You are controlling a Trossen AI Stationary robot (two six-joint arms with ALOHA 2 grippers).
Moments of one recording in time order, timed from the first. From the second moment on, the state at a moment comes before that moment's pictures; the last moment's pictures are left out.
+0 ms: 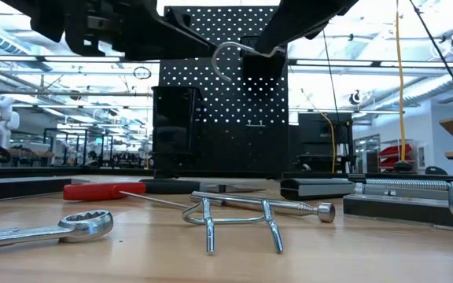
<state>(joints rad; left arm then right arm) -0.28 1.48 0.66 0.49 -0.06 0.43 0.46 1.70 1.26 -0.42 0.47 0.27</state>
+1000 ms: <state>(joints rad) -0.28 1.49 0.66 0.51 -0.08 0.42 0.44 1.70 1.26 -0.34 0.50 0.22</state>
